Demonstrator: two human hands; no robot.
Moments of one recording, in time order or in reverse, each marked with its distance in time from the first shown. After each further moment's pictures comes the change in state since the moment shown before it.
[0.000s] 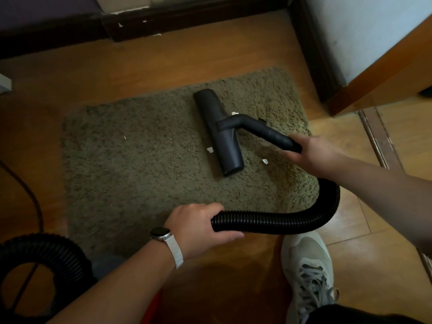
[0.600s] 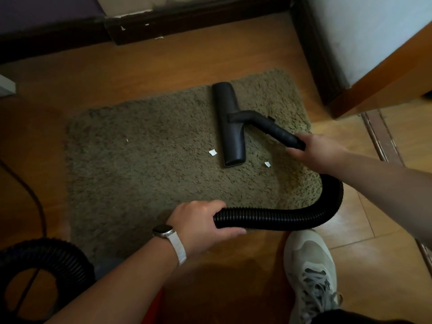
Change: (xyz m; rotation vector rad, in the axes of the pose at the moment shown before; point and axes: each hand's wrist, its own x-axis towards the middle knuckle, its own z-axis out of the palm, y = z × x) left_hand 0.009 0.001 -0.009 -0.027 -0.013 -0.031; right_hand 0.016 0.002 -0.005 -0.035 -0.063 0.111
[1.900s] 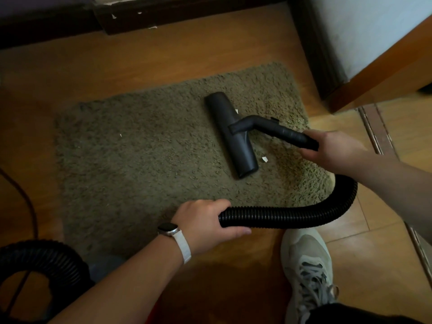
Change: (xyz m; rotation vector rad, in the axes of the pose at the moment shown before) left_hand 0.005 0.004 0.011 0.007 -0.025 0.064; right_hand -0.024 0.020 -0.012 -0.087 0.052 -0.066
